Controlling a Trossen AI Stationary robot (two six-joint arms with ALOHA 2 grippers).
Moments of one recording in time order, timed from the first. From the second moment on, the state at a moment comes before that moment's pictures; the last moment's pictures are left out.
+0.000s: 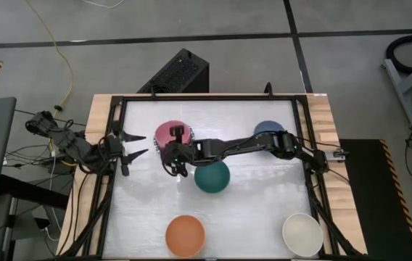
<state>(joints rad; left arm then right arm) -0.55 0.46 0.61 -0.30 -0.87 0.10 0.07 2.27 2.11 -0.46 0.55 -0.44</state>
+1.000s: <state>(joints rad) -0.55 0.46 0.60 -0.30 -0.87 0.13 0.07 2.34 2.11 -0.45 0.58 -0.42</state>
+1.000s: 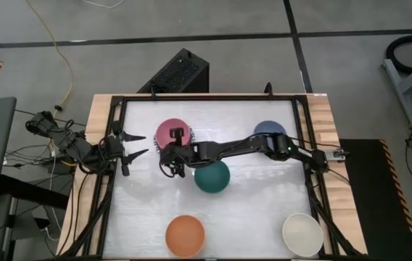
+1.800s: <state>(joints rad) -0.55 0.46 0.60 -0.33 -0.73 0.03 0.06 2.00 2.02 -1.48 0.47 0.52</state>
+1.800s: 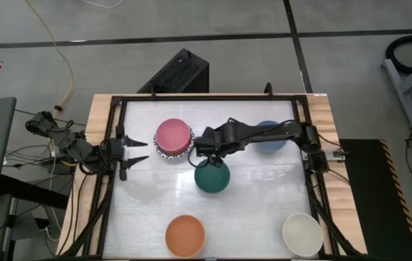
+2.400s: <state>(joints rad) -0.54 0.46 0.51 0.01 -0.65 0.13 0.05 1.30 1.14 -0.65 0.39 0.43</state>
